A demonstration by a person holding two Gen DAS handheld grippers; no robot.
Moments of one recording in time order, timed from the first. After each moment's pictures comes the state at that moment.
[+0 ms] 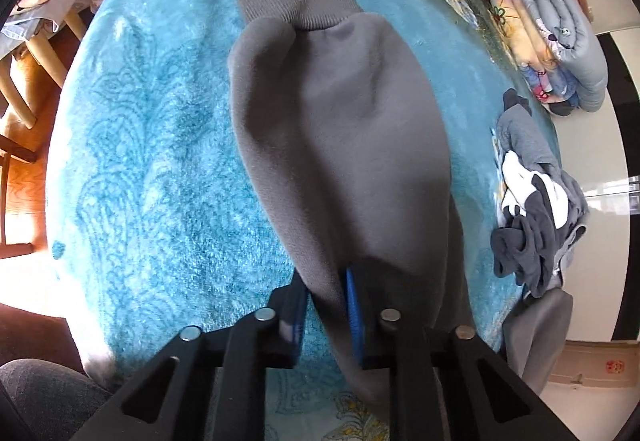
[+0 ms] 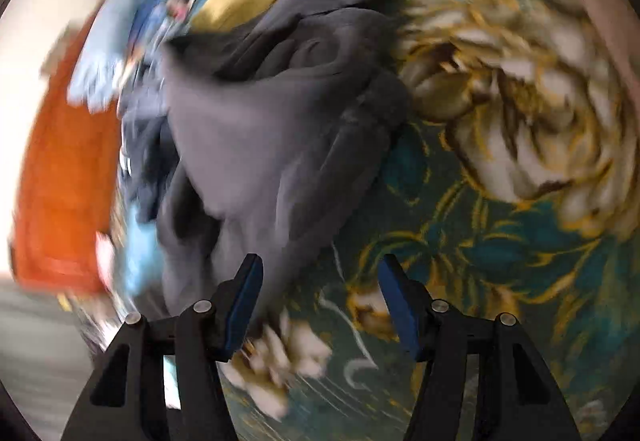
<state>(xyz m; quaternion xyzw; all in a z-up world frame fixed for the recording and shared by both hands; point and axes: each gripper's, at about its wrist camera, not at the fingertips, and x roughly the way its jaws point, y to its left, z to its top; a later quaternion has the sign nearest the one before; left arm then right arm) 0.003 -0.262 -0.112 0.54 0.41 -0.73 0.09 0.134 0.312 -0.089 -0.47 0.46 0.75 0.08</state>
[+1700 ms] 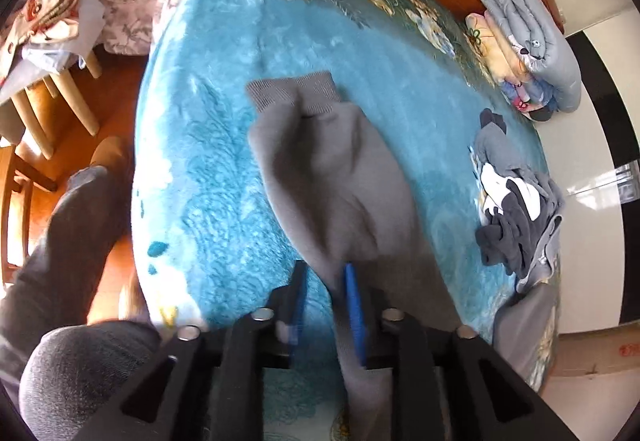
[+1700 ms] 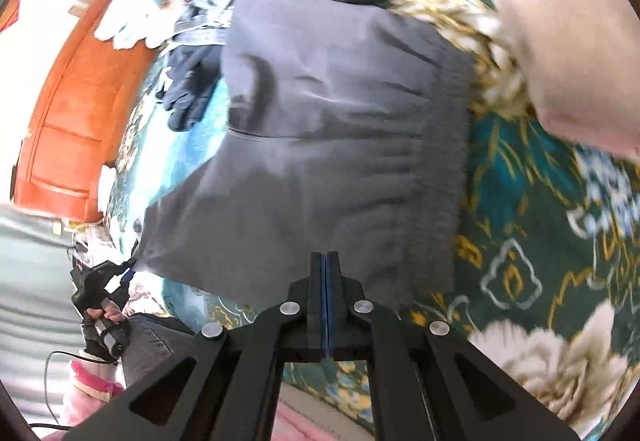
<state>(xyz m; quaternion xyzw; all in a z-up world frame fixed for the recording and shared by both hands) 0.071 -0.295 -0.059 0.50 0.37 -0.78 0.09 0.256 0.273 -0.009 -0.53 0.34 0.78 0.03</state>
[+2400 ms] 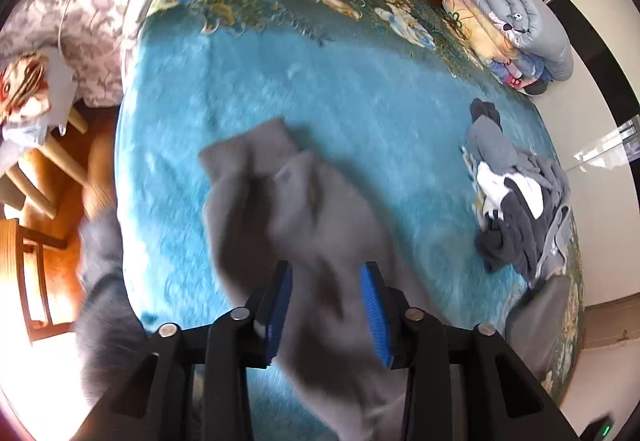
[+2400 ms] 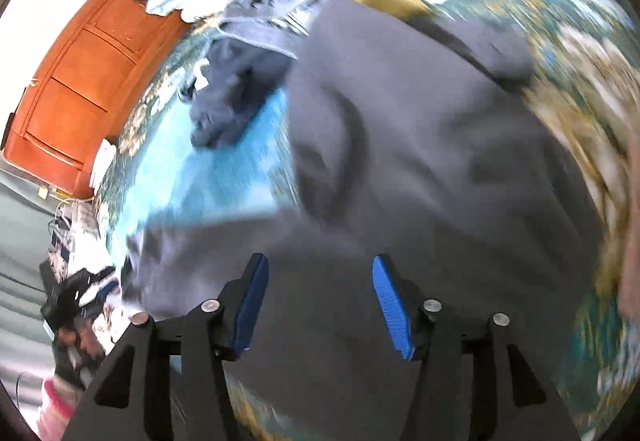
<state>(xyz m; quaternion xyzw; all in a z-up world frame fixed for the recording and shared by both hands) 0.008 -0.289 -0.034 0.51 0.31 -0.80 0.07 0.070 0.217 -0.004 -0.52 0.24 0.82 -0.01</state>
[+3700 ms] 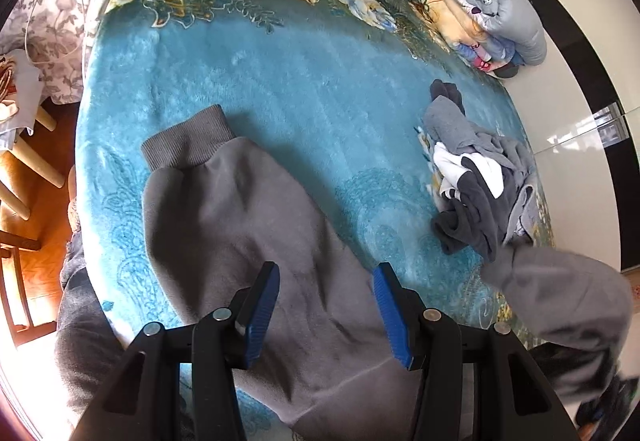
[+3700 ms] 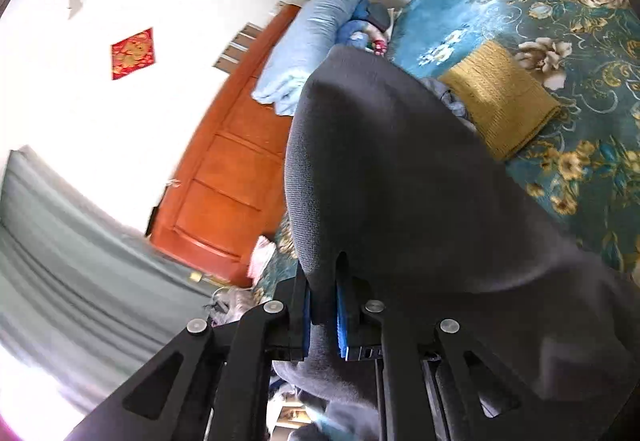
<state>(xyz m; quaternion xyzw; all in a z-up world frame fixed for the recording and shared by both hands) 0.007 -0.261 -0.019 0.52 0.33 -0.79 0.01 0.064 0.290 0.086 -0.32 0.43 0.82 -0.19</state>
